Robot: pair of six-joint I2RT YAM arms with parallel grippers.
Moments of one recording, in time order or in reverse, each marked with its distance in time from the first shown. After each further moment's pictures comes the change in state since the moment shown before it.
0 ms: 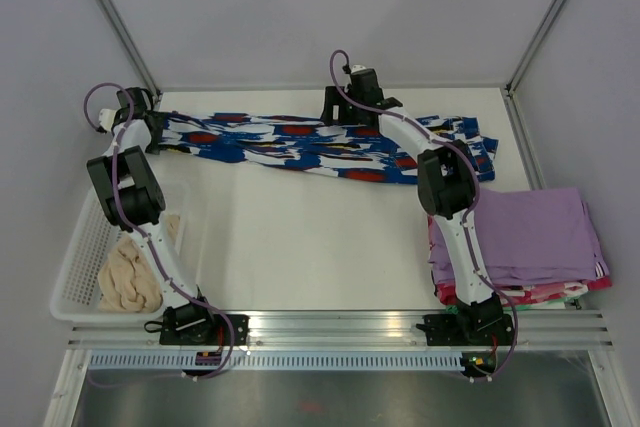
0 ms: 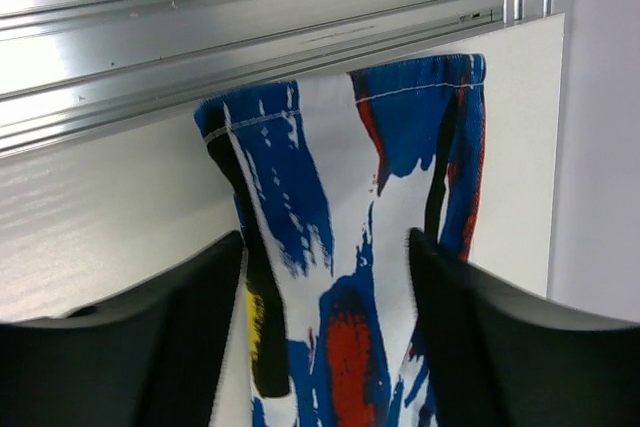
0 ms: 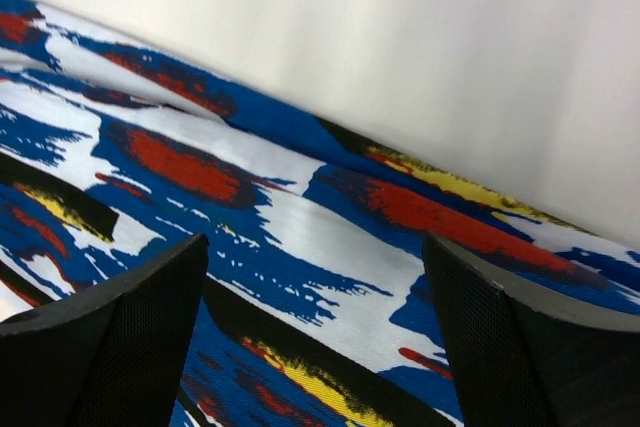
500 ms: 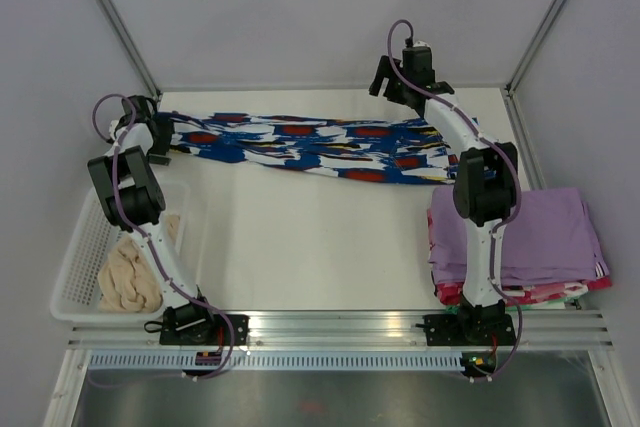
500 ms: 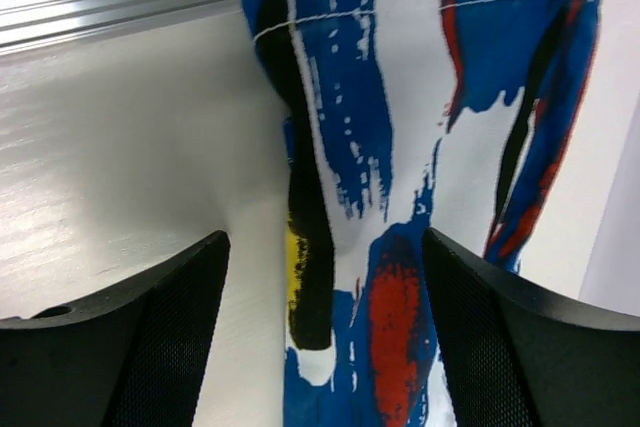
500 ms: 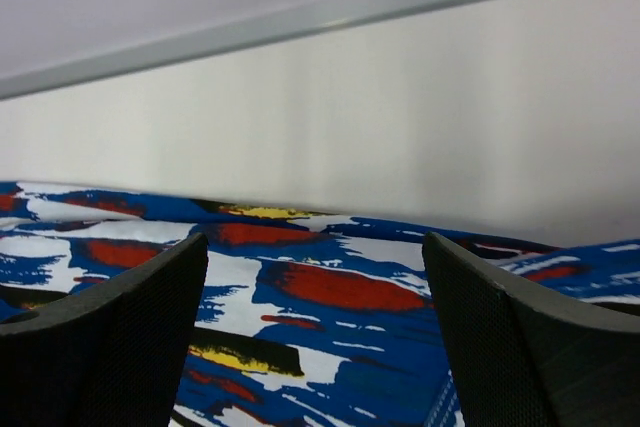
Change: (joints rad) left arm 0.000 0.000 -0.044 -0.066 0.112 -0.038; right arm -0.175 -0.215 -0.131 -0.026 0.114 0.126
